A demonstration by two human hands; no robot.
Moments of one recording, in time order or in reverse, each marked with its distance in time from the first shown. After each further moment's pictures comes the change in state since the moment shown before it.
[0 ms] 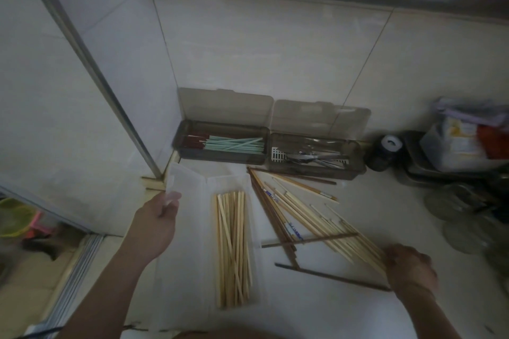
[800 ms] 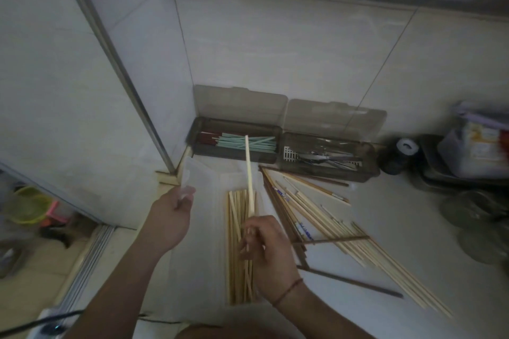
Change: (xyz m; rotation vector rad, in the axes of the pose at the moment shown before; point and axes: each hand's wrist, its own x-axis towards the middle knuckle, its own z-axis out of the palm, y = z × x) left_hand -0.002 0.004 -0.002 0.025 -0.015 -0.020; right_hand -0.162 -0.218 -0.023 1.065 -0.242 -0.824
